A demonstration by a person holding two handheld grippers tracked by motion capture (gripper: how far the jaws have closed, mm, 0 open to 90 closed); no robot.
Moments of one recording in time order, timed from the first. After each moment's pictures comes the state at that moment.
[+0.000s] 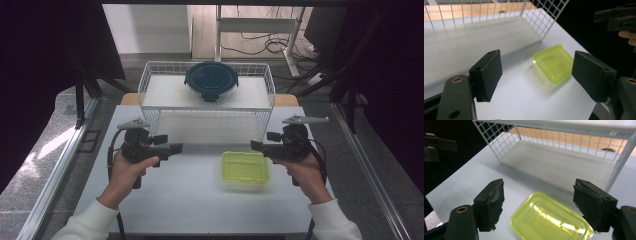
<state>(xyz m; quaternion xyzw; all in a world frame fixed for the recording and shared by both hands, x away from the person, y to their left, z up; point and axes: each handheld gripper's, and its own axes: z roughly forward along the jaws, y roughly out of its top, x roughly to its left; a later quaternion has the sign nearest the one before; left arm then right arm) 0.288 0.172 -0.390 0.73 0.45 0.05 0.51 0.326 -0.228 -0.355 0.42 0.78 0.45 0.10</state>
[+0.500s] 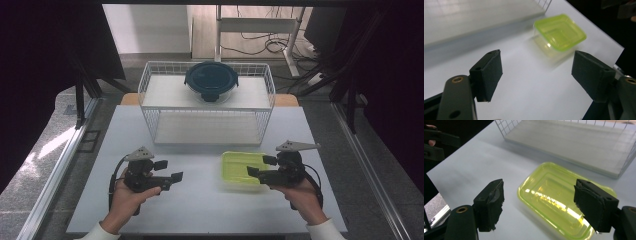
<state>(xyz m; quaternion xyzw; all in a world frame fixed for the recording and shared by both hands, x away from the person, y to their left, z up) 0.247 0.164 -0.439 0.76 0.45 0.06 0.47 0.288 -0.227 -0.401 0.41 0.80 0.43 0.08</state>
